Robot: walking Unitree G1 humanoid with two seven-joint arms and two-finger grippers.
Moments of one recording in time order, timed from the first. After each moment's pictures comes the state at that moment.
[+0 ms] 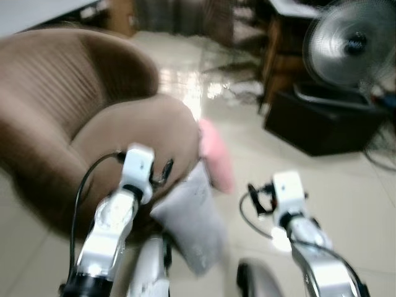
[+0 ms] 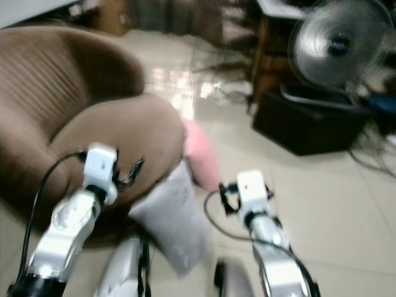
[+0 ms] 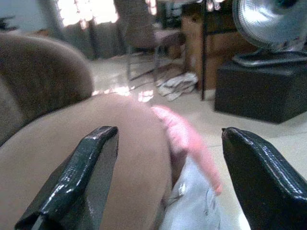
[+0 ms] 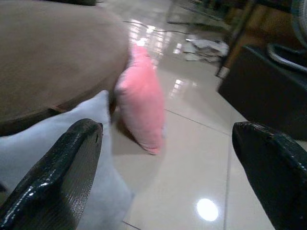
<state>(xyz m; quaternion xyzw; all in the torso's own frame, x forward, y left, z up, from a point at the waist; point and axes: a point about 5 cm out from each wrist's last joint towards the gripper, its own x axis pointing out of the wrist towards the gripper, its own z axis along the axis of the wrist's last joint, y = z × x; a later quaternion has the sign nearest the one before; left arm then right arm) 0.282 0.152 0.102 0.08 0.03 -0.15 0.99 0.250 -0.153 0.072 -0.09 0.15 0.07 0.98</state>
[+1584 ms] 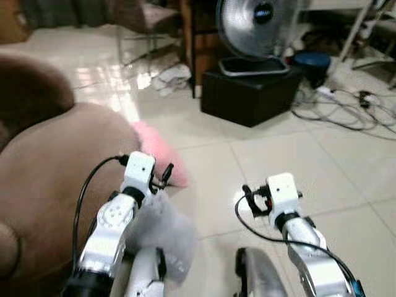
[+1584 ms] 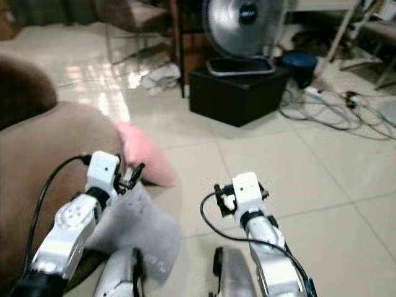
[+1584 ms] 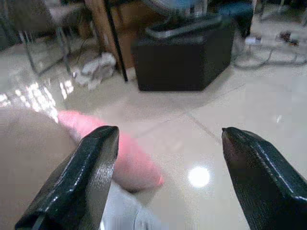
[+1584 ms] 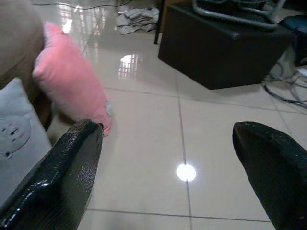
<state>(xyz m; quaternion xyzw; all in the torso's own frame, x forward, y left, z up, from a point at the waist) 0.289 0.157 0.077 0.09 0.08 -0.15 0.98 0.247 -0.148 0.062 -0.10 0.14 0.10 0.98</state>
